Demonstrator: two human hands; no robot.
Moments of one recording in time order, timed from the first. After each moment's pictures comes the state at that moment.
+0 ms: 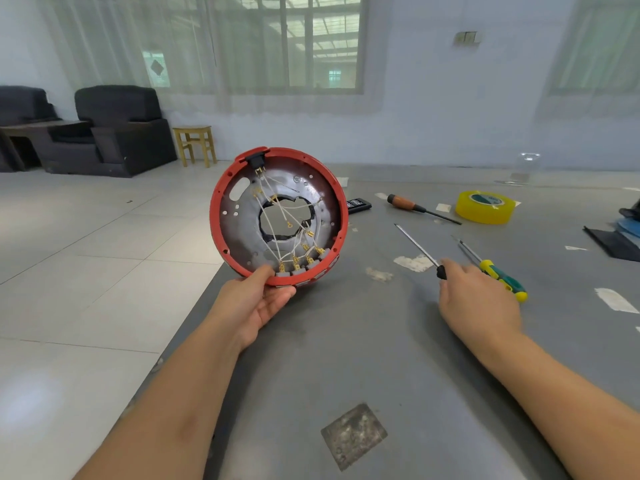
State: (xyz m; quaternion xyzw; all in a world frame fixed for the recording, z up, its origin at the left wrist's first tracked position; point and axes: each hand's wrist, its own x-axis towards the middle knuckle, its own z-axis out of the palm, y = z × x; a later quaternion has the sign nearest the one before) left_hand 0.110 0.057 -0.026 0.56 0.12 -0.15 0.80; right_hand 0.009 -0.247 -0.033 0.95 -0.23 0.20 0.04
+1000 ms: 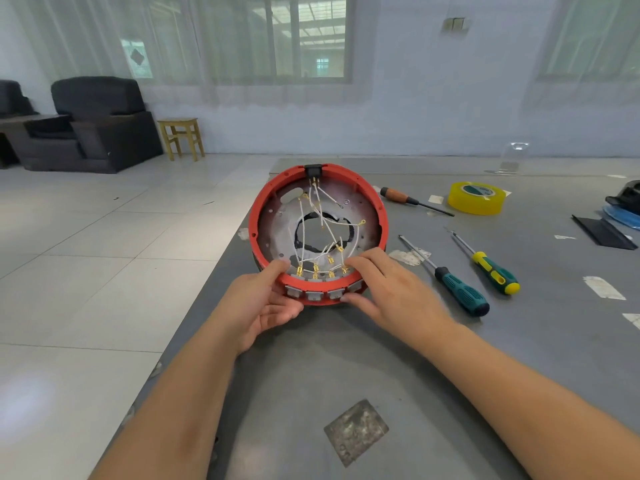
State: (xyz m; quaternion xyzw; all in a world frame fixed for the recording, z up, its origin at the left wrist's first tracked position) left_hand 0.101 0.056 -0.018 0.69 0.05 -0.20 0.69; right_hand 0.028 -0.178 -0.029 0.94 0.16 0.29 -0.04
